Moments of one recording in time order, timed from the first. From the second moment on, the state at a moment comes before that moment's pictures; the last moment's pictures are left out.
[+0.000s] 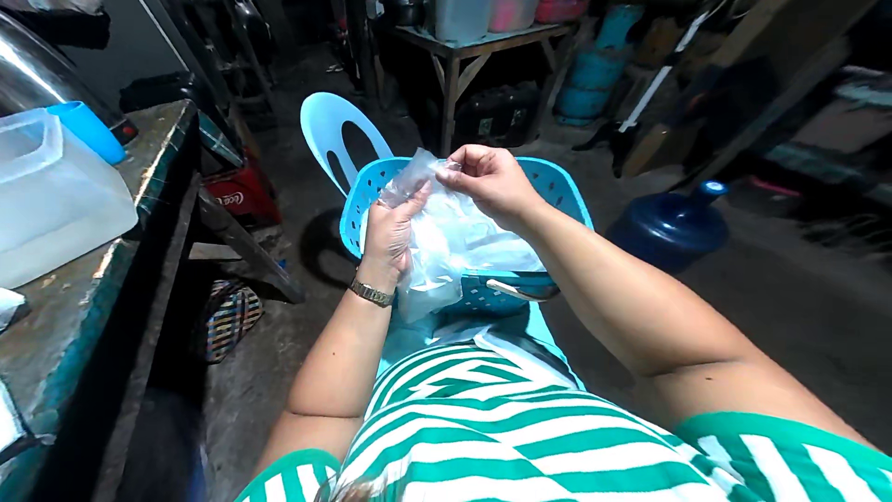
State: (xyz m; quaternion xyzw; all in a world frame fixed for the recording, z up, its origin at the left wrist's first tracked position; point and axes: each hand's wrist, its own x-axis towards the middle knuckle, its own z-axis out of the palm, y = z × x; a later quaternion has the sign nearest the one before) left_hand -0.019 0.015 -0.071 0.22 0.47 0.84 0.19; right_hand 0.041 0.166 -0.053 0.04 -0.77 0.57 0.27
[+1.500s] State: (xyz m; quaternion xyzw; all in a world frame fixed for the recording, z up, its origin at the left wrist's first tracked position) left_hand -0.033 -0.030 -0.101 0.41 0.31 0.80 0.30; right_hand 0.068 0.170 -0.047 0.16 -0.72 0.67 -0.05
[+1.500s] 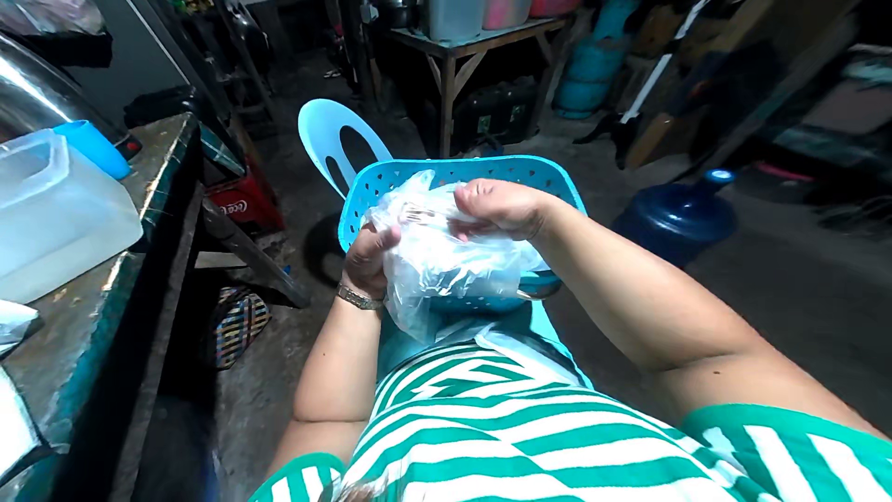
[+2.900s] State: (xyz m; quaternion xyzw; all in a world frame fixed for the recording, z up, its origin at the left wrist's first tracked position) left_hand -0.013 -0.014 -0.091 0.31 0.56 0.74 0.20; right_hand 0.057 0.170 -0.051 0.02 -0.88 0.46 0.14
